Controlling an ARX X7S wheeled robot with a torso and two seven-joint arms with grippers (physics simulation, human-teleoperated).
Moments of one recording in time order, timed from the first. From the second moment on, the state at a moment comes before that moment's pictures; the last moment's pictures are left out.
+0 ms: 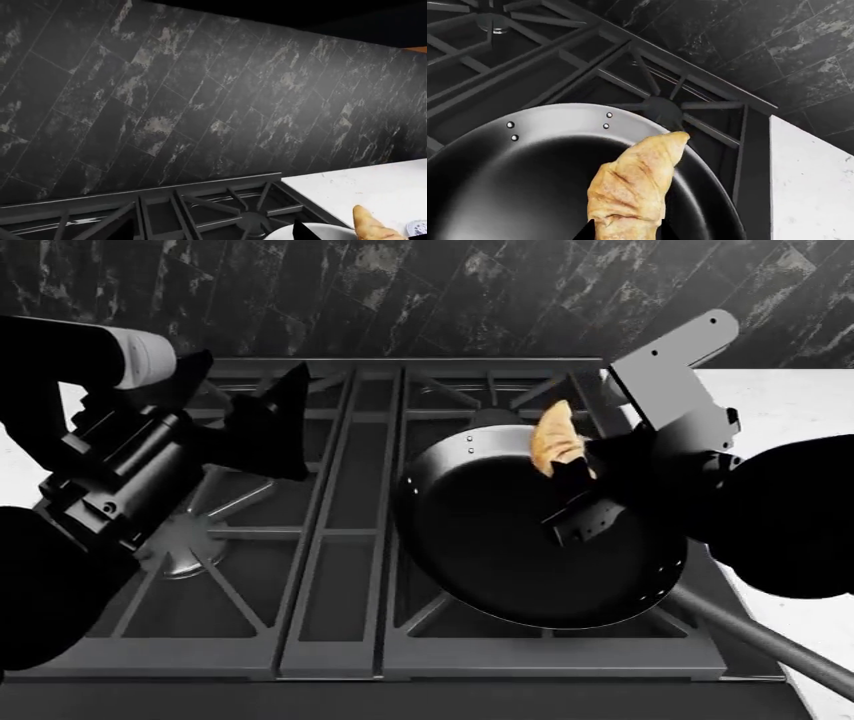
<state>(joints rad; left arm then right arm) -0.79 -0.58 -0.02 0.56 -1.25 -0.99 -0.39 1.26 0.75 -0.58 -0.26 1.45 1.32 0.52</state>
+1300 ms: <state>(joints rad) -0.79 -0.59 0.01 0.53 -1.23 -0.97 -0.37 1.26 0.77 -0.73 -0.26 1.36 1.33 0.39</state>
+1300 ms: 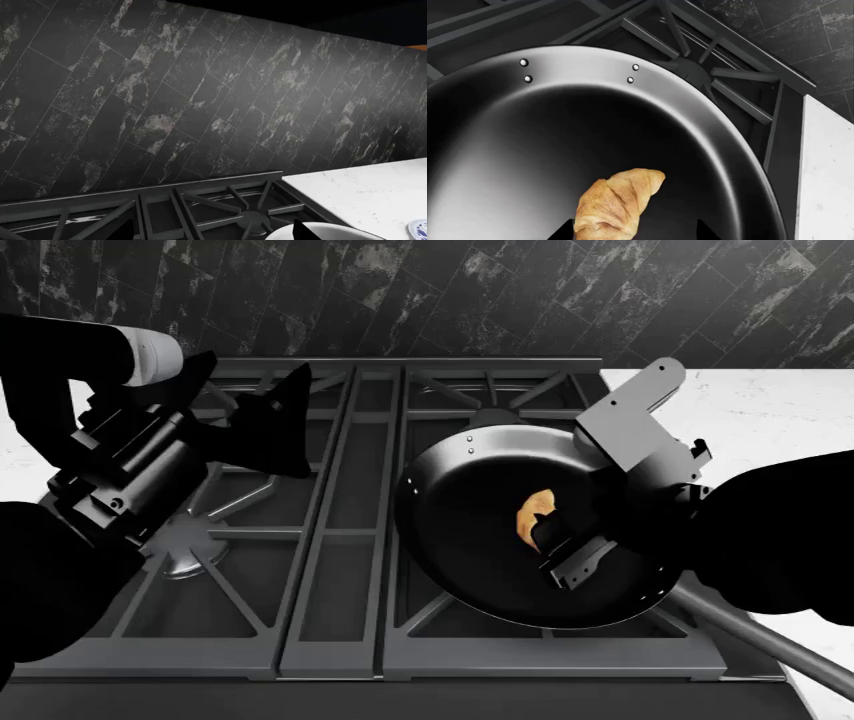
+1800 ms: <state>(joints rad) -0.78 -0.59 0.01 0.54 -1.24 -0.96 -0.38 1.26 0.81 -0.65 -0.32 1.47 1.28 0.49</state>
